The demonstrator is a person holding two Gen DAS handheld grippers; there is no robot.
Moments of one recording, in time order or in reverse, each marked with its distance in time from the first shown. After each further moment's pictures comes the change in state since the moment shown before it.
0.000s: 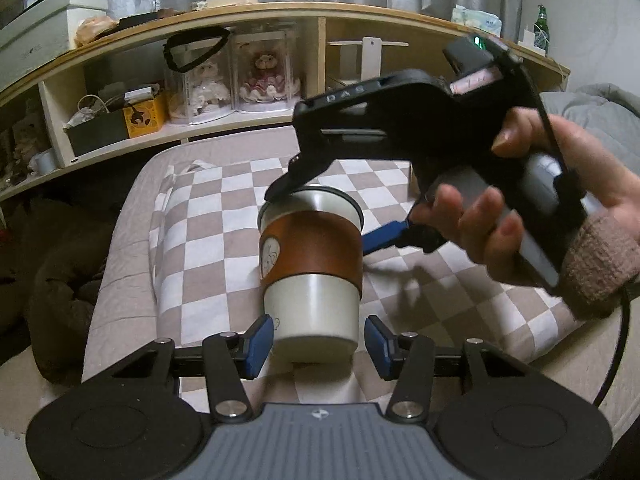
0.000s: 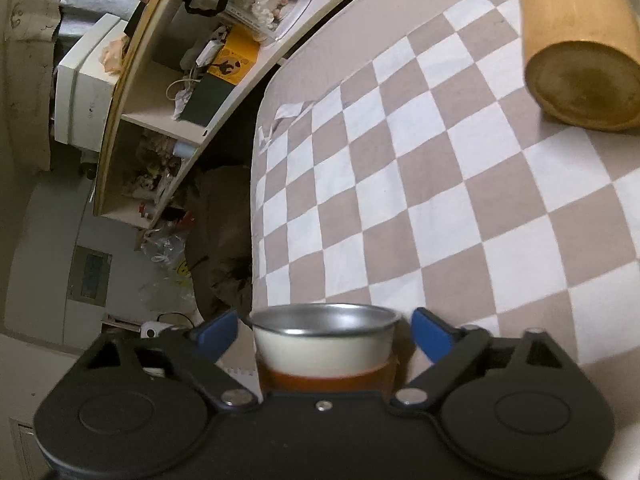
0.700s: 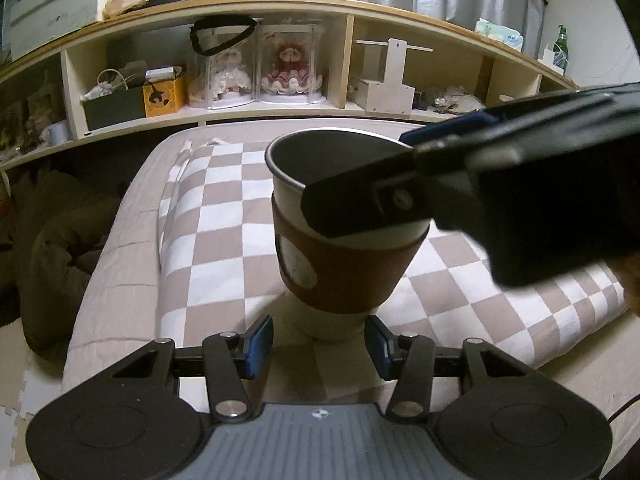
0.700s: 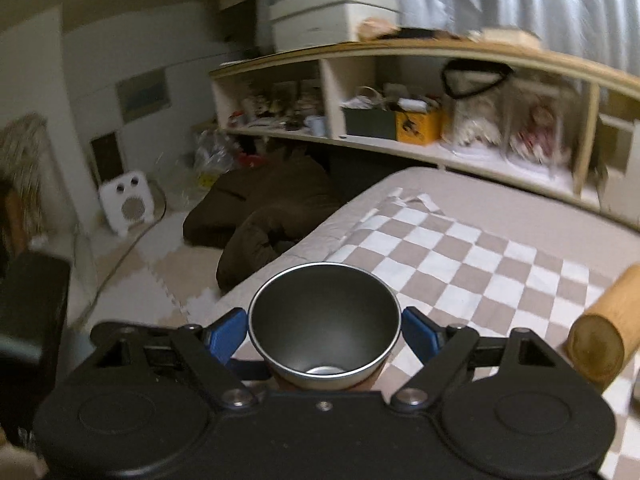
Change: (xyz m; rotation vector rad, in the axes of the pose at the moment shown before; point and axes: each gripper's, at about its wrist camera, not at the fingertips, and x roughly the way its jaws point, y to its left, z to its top) left arm 0.019 0.020 -0.030 -0.090 -0.029 0.003; right arm -0.058 0.085 -0.100 -1.018 -0.205 -0.102
